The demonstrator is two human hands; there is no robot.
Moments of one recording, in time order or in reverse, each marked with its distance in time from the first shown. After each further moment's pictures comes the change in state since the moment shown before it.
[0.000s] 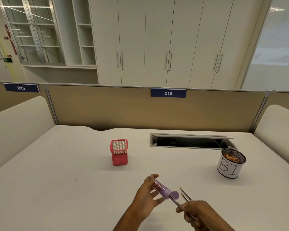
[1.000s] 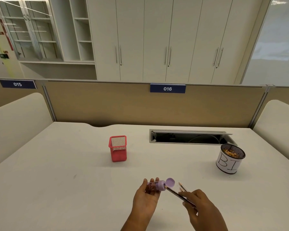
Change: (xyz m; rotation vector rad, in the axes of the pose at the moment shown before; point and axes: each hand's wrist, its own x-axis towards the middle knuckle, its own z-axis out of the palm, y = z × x) left_hand -0.002 -0.013 0.002 -0.745 0.118 -0.052; right_hand 0.006 0.033 0.006 -0.884 0.543 -0.873
